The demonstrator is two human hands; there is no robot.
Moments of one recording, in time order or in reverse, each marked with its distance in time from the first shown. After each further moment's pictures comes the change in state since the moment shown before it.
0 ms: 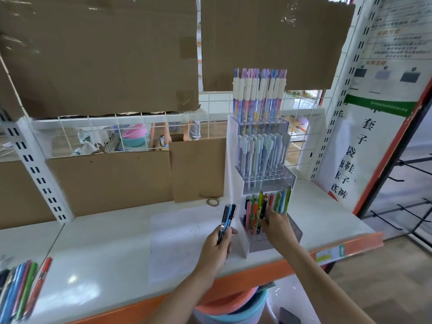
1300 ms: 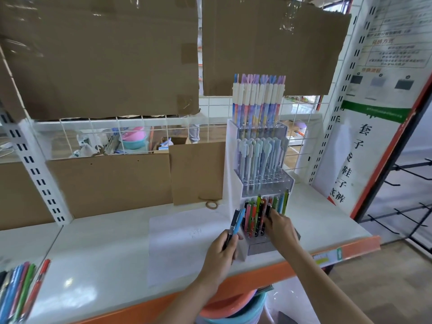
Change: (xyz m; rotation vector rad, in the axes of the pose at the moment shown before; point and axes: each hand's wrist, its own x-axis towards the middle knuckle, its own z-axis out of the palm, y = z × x) left_hand -0.009 0.006 0.011 0.006 -0.043 0.083; right_hand 0.000 0.005 -0.010 -0.047 0.070 0.013
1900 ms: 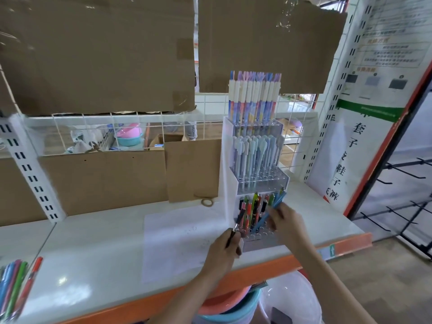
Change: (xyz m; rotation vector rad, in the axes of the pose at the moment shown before) left_hand 0.010 -0.004 0.015 0.205 -0.025 -0.022; right_hand -0.025 -0.009 -0.042 0.535 0.013 0.062
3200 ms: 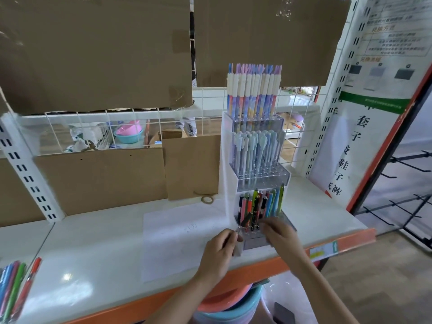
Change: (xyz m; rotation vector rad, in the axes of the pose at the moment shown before) left_hand -0.002 -0.009 -0.007 -0.024 0.042 0.072; right_hand -0.019 0.025 0.018 0.019 -0.135 0.013
